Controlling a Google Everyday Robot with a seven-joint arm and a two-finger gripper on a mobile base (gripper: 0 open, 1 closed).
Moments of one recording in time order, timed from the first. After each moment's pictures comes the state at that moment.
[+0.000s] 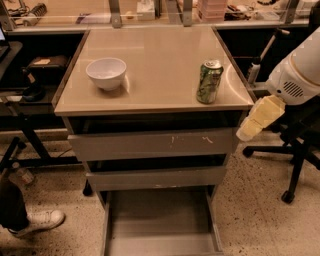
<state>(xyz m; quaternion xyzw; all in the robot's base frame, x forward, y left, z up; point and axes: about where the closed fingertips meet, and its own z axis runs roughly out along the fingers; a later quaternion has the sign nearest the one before) 0.512 -0.230 0.891 -0.45 0.87 0.04 0.20</state>
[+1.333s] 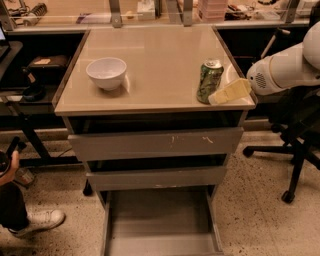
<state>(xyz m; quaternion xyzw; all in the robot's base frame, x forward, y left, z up) 0.633 -0.217 0.867 -0.29 0.88 0.11 0.37</state>
